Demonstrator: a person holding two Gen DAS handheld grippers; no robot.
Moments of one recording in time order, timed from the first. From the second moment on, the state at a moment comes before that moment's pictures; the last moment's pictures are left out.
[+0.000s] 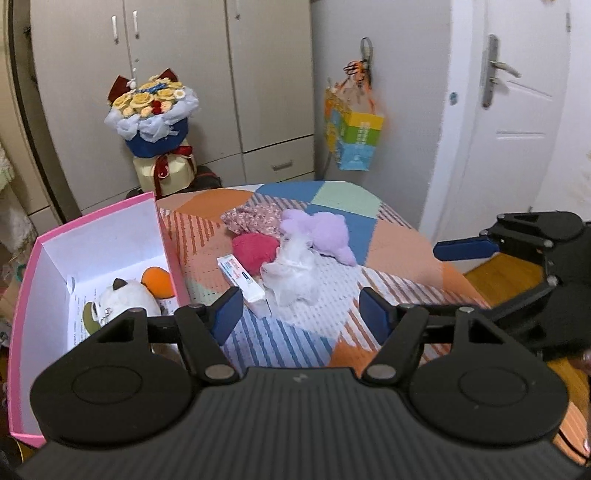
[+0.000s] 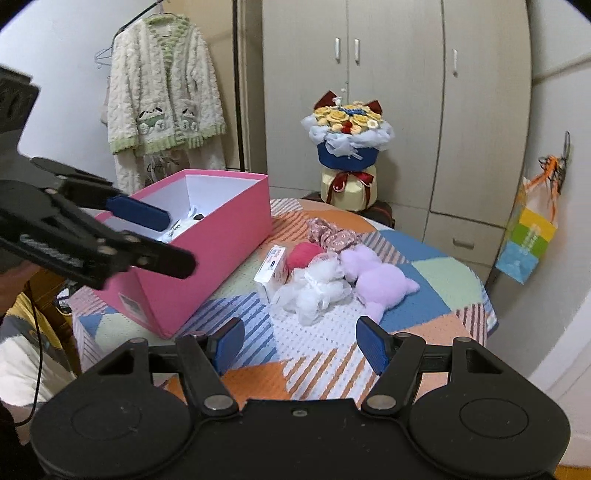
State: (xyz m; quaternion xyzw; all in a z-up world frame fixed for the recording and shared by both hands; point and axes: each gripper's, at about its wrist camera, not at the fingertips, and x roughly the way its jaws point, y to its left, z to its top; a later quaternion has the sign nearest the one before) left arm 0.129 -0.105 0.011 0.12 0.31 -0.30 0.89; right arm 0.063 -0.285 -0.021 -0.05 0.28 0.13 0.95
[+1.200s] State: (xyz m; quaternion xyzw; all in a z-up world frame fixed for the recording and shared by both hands) left arm 0.241 -0.157 -0.105 0.03 0.38 -0.11 0.92; right arm 0.213 -0.274 -0.118 -0.08 0.30 0.17 0.93
